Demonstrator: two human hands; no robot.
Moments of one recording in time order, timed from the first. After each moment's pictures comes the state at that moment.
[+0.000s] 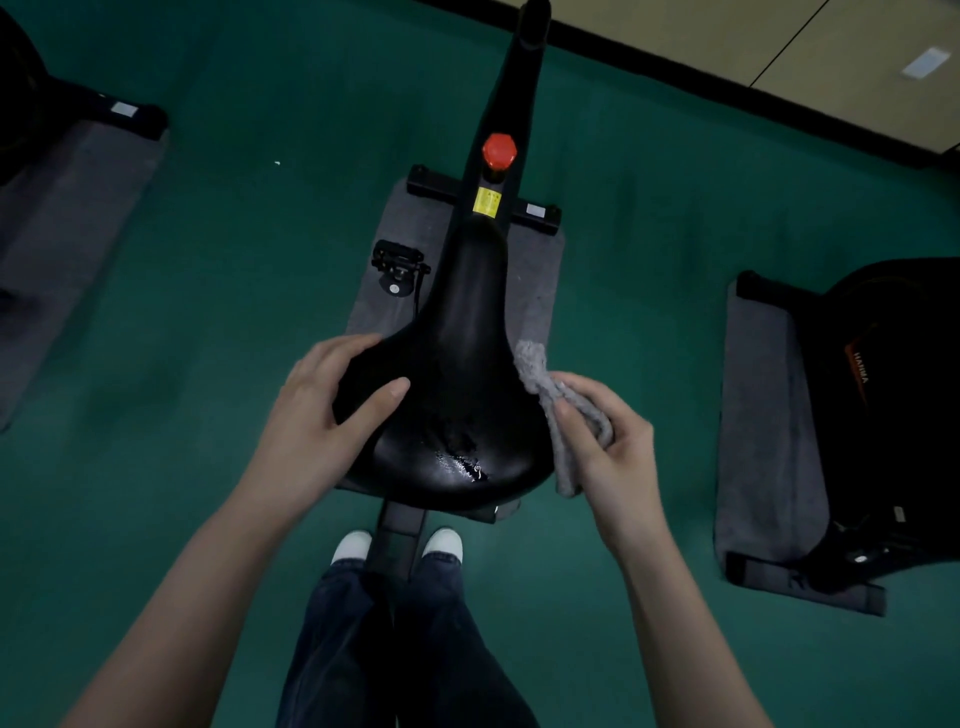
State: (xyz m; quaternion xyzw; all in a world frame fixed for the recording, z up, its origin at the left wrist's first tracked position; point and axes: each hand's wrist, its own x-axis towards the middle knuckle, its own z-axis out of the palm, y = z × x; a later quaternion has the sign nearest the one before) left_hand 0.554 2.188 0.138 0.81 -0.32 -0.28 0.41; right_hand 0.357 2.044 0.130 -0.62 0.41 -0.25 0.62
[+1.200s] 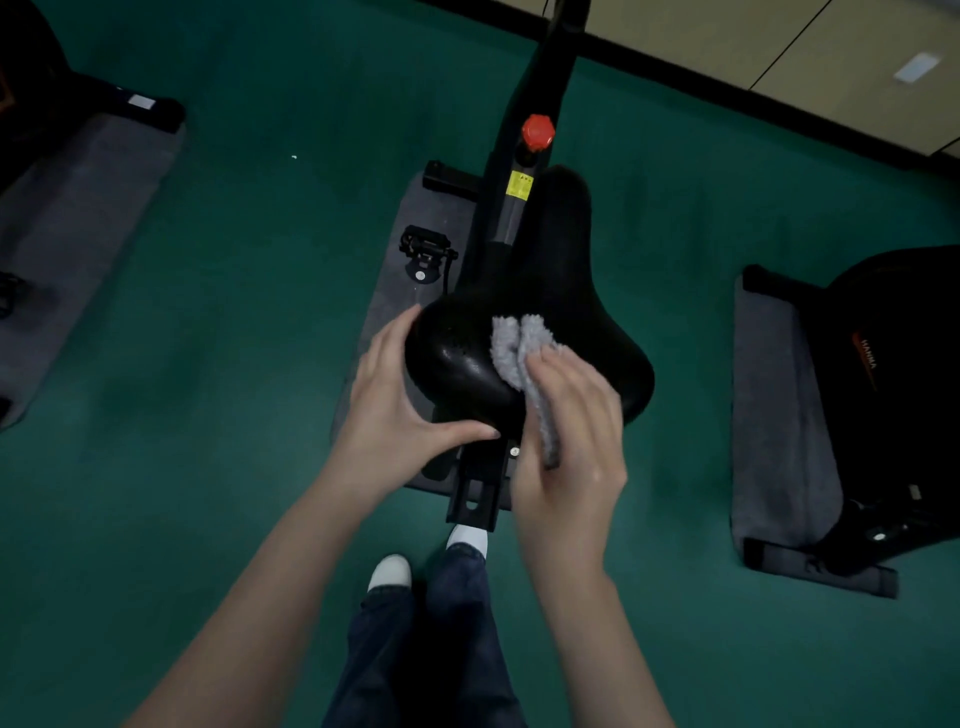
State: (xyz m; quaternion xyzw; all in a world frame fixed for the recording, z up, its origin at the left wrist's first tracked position) left_hand 0.551 2.239 0.102 0.77 -0.33 -0.30 0.46; right_hand 0.416 2.181 0.132 -0.82 0.37 -0.38 0.23
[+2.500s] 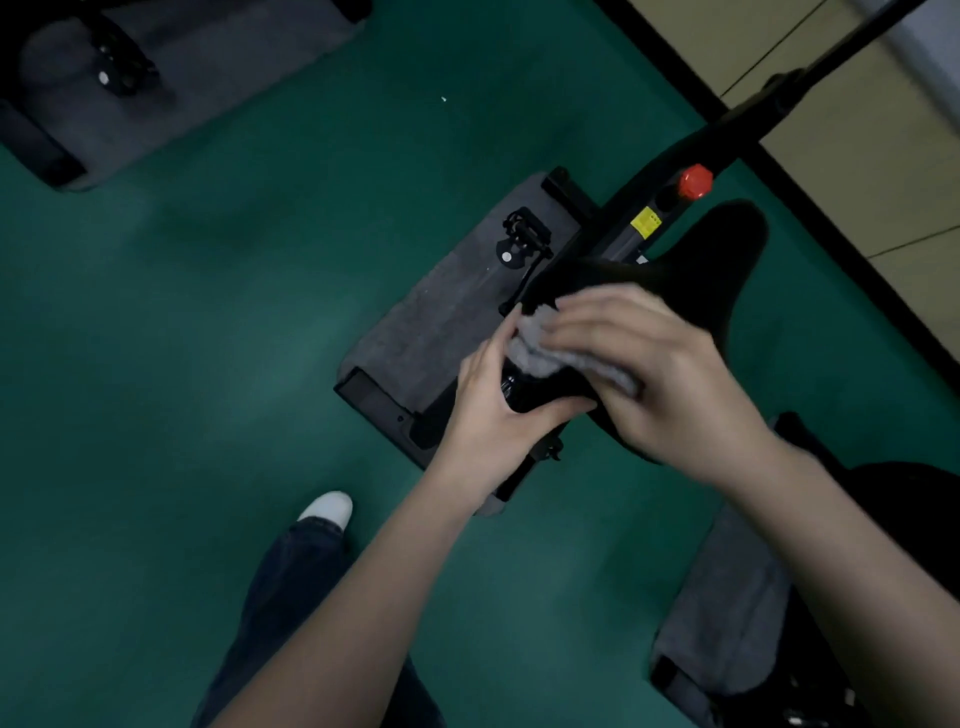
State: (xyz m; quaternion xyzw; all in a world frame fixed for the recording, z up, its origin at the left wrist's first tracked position) left_hand 0.475 2.239 0.076 0.67 -0.05 -0.31 0.67; right_hand 0.457 2.114 0.183 -0.97 -0.12 0.01 0.21
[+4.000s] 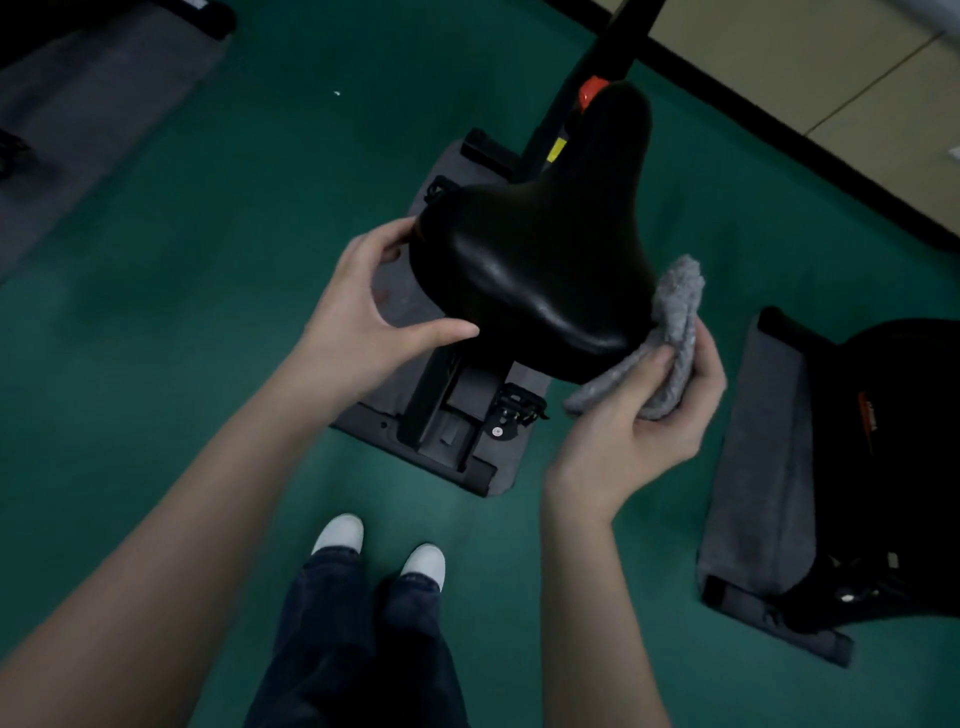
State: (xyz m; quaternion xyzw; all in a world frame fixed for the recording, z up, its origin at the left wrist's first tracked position) left_hand 0.536 2.254 0.085 0.75 -0.26 -0.27 0.54; right_hand 0.395 2.164 0.108 -0.57 0.51 -0.55 0.34
